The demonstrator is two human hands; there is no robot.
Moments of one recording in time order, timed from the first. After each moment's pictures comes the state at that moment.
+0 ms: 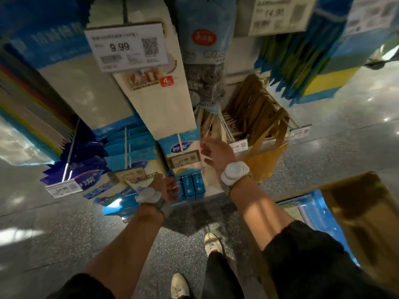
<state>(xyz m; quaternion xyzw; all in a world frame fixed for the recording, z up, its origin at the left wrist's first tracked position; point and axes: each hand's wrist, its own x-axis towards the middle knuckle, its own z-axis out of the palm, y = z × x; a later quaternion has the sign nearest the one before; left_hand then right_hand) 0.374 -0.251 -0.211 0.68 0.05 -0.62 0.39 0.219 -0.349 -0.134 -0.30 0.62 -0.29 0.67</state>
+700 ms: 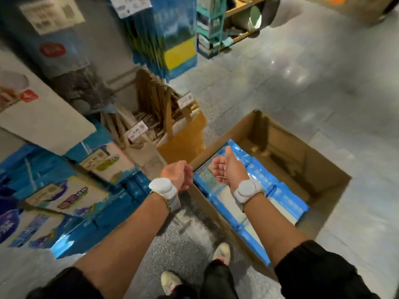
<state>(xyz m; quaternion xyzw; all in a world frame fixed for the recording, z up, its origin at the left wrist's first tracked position) 0.093 -0.182 -0.124 0.67 -0.31 -0.64 0.20 -0.072 -0.139 -0.121 -0.12 0.67 -0.44 0.59</state>
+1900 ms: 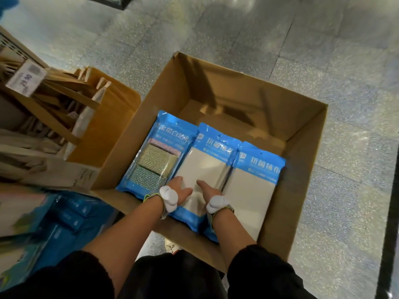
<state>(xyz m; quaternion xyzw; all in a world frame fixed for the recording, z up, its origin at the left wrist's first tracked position) -0.103 -0.156 -0.370 0.47 -0.73 -0.40 -0.30 -0.193 -0.052 -0.412 0.08 0.73 -0.34 0.59</state>
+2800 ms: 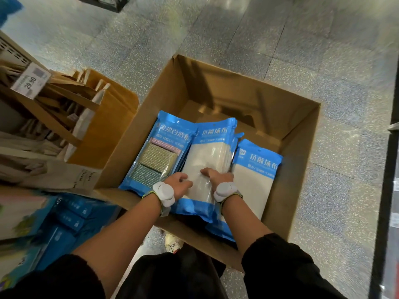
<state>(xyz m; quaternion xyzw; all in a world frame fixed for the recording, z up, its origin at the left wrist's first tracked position) -0.093 -0.162 -0.356 0.50 -0.67 -0.50 -0.22 -0.218 -0.060 -0.369 0.17 0.75 -0.46 0.45</state>
